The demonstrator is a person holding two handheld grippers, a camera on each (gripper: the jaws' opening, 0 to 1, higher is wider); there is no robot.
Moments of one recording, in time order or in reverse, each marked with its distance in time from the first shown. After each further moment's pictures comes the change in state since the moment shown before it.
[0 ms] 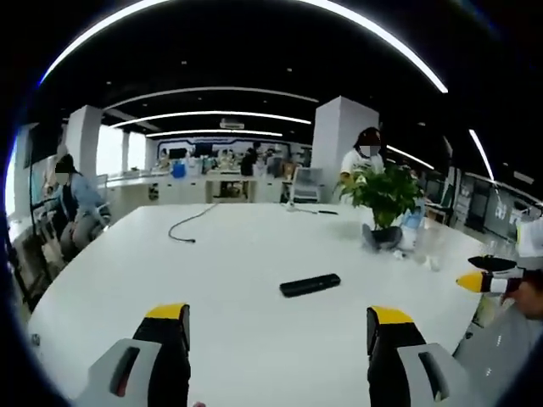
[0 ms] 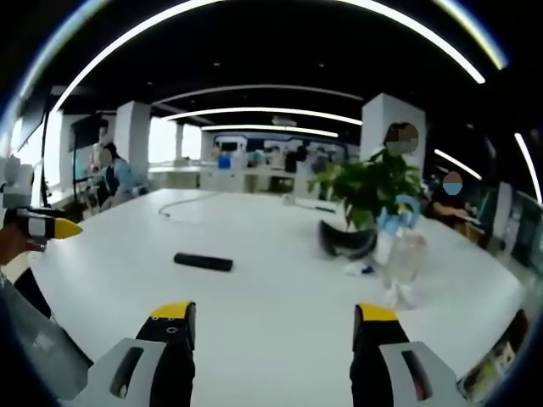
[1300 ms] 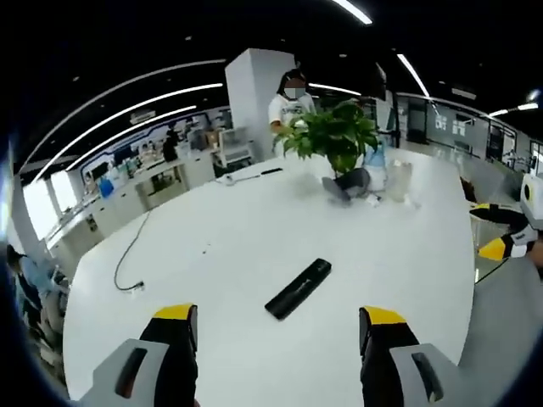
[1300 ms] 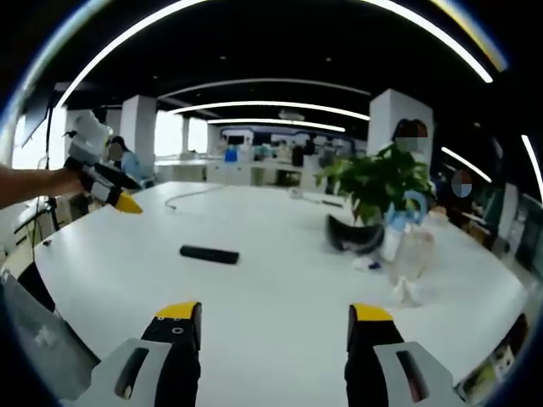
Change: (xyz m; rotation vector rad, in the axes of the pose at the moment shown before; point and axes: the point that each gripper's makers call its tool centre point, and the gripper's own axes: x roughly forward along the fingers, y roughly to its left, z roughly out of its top) left arm 0.118 -0.021 0.029 0.366 0.275 -0.303; right arm 0.002 0.007 -0.007 -0.013 0.036 0.033
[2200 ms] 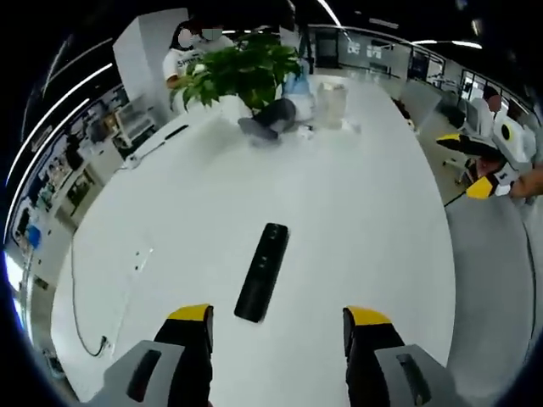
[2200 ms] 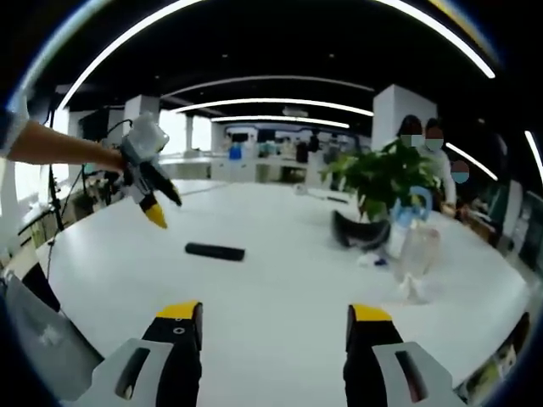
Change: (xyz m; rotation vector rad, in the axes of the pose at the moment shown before) left arm 0.073 -0.016 -0.005 0.317 0.326 -0.366; right arm 0.003 0.004 -0.004 0.005 0.022 0.030
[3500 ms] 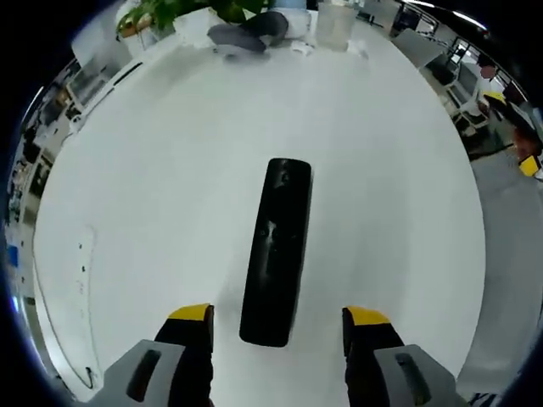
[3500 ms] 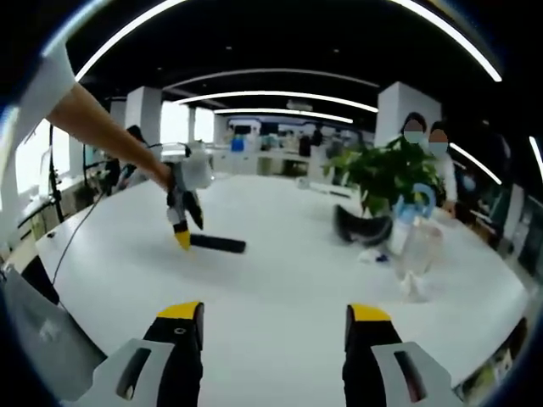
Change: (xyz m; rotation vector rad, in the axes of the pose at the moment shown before) left arm 0.095 0.023 -0.039 0.061 0.313 -0.146; right arm 0.001 0.003 -0.005 -0.019 0.030 0.005
